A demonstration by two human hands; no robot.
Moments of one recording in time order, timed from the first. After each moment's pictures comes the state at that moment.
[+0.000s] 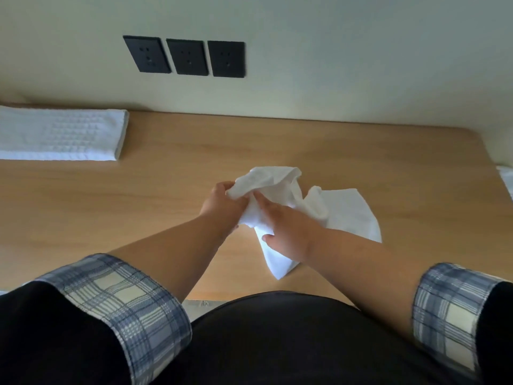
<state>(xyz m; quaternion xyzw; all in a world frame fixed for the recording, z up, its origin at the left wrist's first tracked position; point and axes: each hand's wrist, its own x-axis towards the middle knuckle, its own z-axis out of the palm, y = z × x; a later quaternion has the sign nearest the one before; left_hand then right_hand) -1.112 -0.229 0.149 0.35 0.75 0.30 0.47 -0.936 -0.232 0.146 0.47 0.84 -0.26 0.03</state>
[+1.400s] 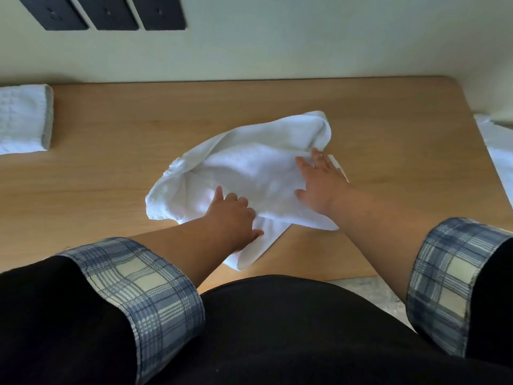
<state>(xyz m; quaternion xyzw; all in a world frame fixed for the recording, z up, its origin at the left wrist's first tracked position) -1.037 -0.232 0.099 0.83 0.48 -0.25 0.12 -0.807 -0.174 0.104 0.66 0.70 -0.23 0.17</state>
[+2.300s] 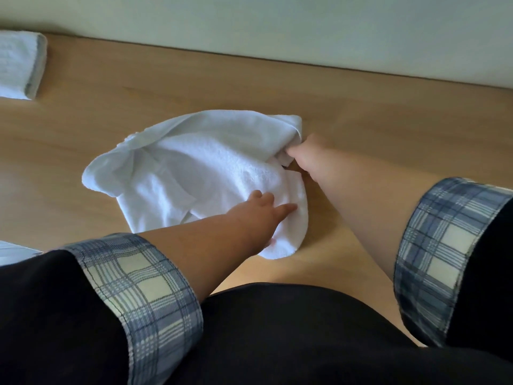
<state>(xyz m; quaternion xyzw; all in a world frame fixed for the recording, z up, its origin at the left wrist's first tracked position) -0.843 -0.193 0.096 0.76 0.55 -0.22 0.27 -0.733 -0.038 0.074 0.73 0.51 -0.47 0.03</state>
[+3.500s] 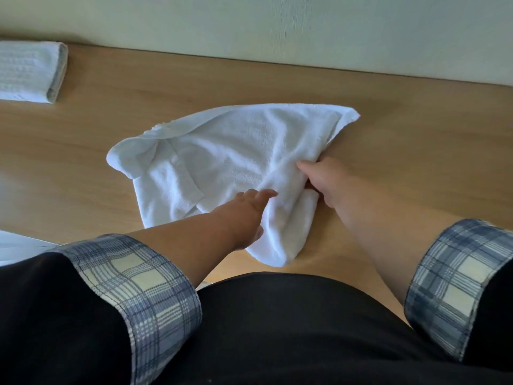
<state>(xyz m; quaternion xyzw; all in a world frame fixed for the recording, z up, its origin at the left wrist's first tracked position) -0.881 -0.225 0.099 0.68 0.64 -0.12 0.35 -0.703 -0.103 0.077 0.68 0.37 -0.62 -0.12</state>
